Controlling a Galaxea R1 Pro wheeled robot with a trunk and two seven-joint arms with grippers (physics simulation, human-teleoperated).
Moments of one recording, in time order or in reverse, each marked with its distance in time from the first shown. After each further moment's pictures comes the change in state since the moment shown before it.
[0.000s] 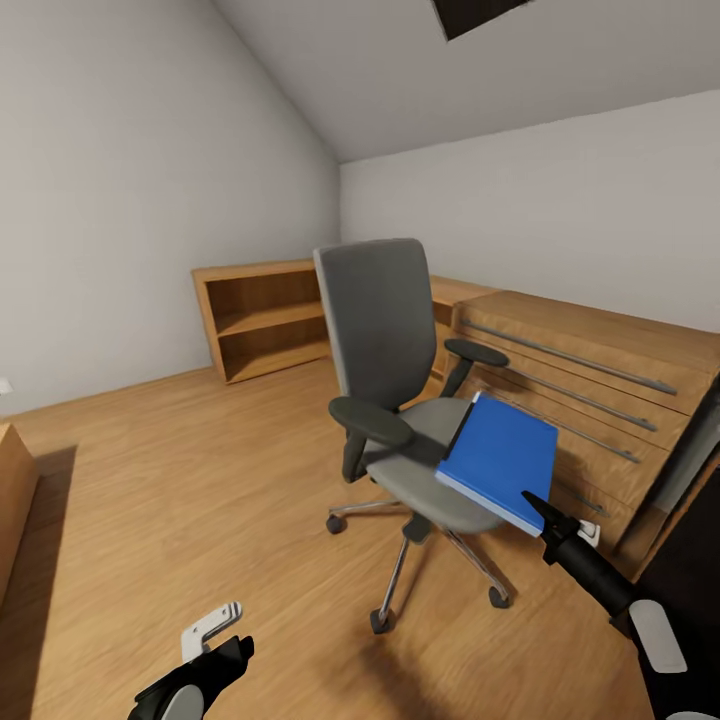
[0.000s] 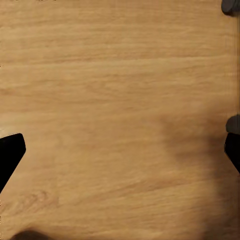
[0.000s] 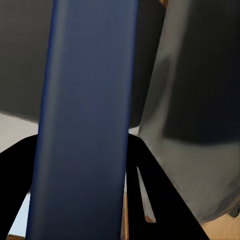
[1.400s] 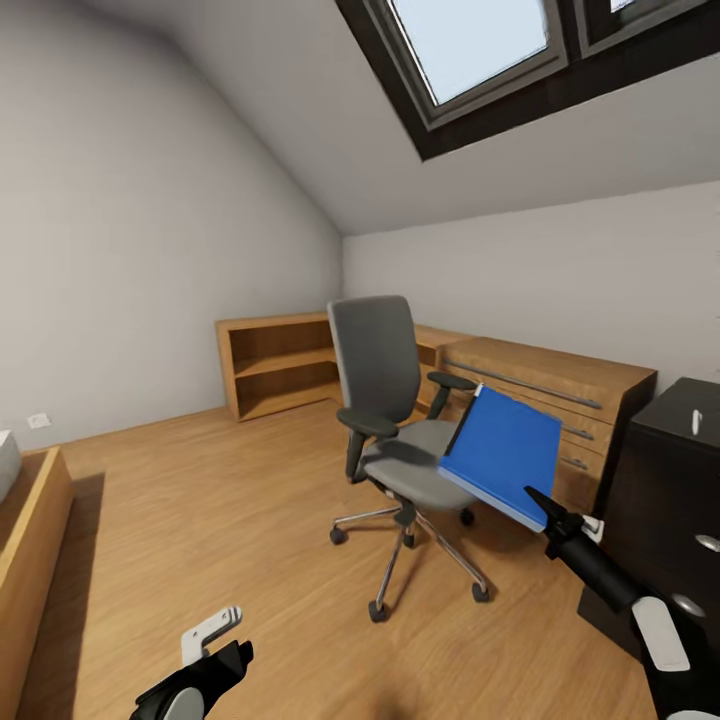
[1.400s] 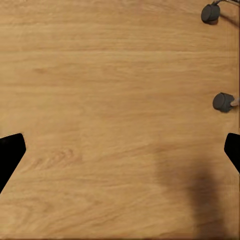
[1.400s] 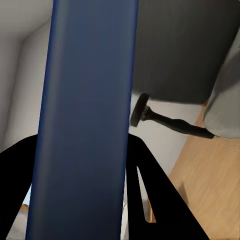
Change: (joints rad) left arm 0.000 0.000 0.001 0.020 -0.005 0.000 -0.003; right arm 0.000 -0.003 0.000 -0.022 0.001 -0.001 0.027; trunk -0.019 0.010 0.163
